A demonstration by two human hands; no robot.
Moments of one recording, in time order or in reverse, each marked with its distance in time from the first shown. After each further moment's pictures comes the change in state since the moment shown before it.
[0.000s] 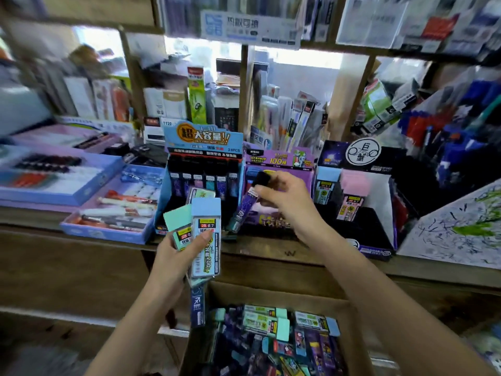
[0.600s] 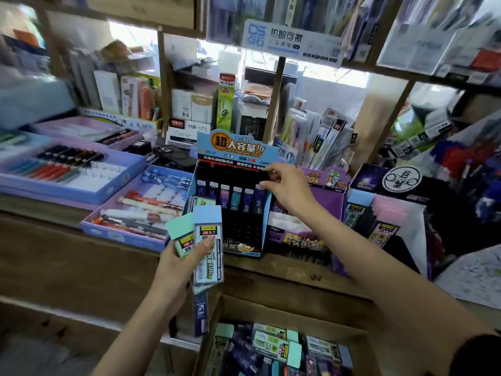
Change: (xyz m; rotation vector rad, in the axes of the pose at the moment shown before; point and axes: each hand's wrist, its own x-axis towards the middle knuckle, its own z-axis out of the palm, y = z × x) left_hand 0.030 -0.011 -0.044 -0.072 0.036 0.037; right_hand 0.095 0.004 0.043 -0.660 0.020 -0.215
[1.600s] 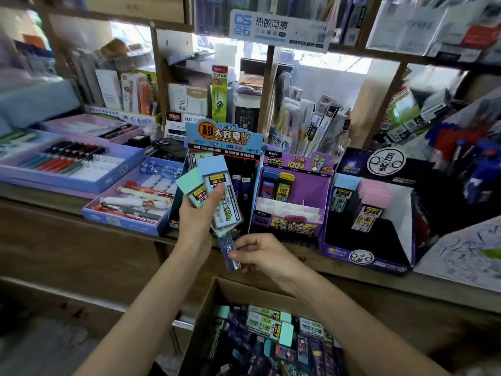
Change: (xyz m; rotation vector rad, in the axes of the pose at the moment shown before) left_hand 0.014 0.028 0.081 -0.140 0.165 0.106; right_hand -0.142 -0.007 0.013 0.773 -0.582 0.413
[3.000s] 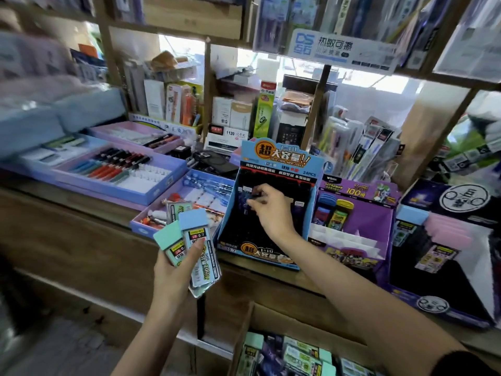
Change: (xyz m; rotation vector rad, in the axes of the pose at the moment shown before) left_hand 0.003 0.001 -0.138 0.018 0.174 -0.008; right_hand 0.154 -0.052 0.039 -0.333 0.458 -0.367
